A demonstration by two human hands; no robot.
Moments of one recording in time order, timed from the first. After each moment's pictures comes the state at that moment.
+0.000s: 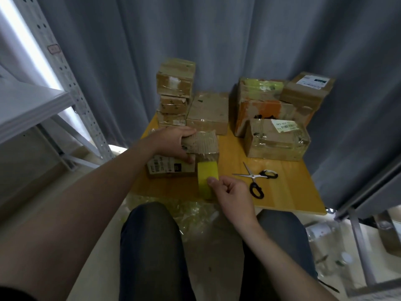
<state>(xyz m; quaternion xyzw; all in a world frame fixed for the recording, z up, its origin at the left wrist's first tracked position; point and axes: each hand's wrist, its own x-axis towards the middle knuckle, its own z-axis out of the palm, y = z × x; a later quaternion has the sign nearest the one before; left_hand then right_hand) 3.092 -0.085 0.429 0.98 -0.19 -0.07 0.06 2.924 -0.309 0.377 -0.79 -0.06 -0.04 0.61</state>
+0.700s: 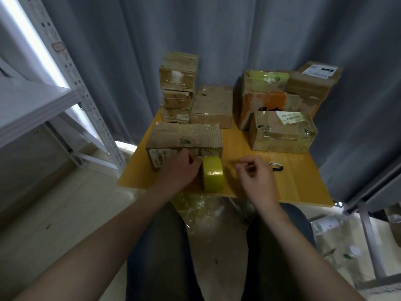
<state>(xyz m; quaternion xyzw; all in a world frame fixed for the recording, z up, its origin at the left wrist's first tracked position) 2.971 -0.139 0.404 0.95 0.04 0.00 0.32 2.952 -0.353 0.366 -0.86 0.01 -0.11 0.50</state>
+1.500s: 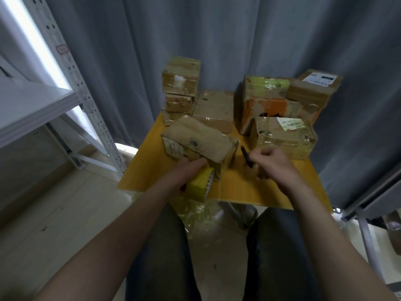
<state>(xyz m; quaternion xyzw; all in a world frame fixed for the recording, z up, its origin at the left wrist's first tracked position) 2.983 -0.147 0.410 0.76 0.19 -0.19 0.59 2.984 -0.387 0.431 -0.82 0.02 0.08 0.56</state>
